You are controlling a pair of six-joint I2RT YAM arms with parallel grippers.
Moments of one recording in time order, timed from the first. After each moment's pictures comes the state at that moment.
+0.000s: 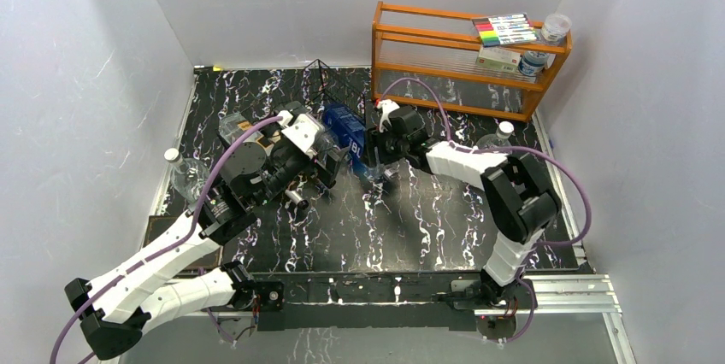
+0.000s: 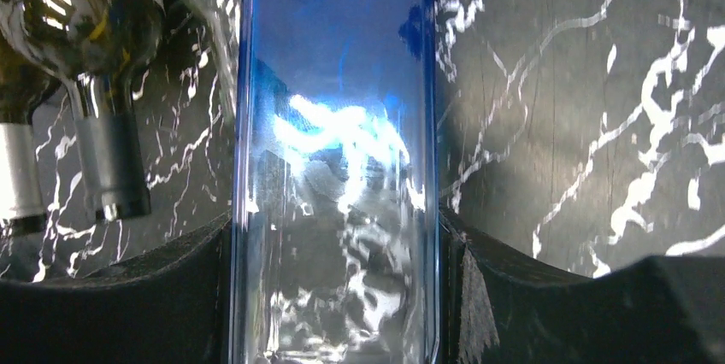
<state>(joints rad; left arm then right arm) -0.87 0.87 0.95 -0.08 -0.14 0.21 0.63 1.72 1.05 0.00 -0.19 0.28</state>
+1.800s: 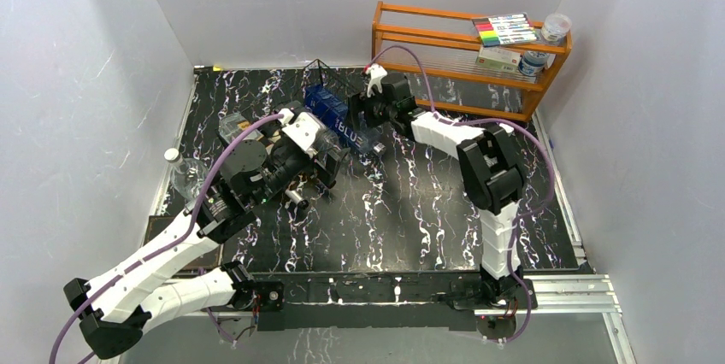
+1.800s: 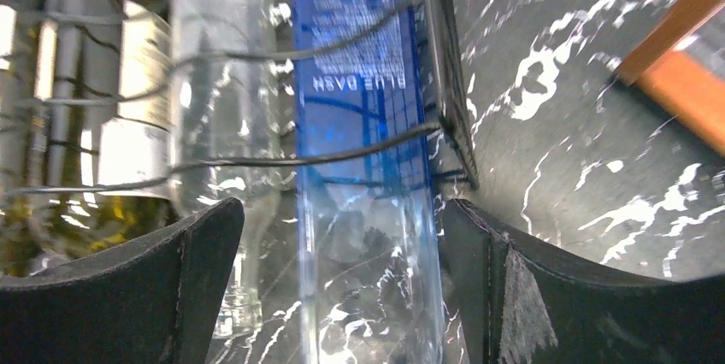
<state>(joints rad) -0.87 0.87 0.98 -0.14 -0.13 0.20 0.56 2.07 1.48 0.08 -0.30 0.19</state>
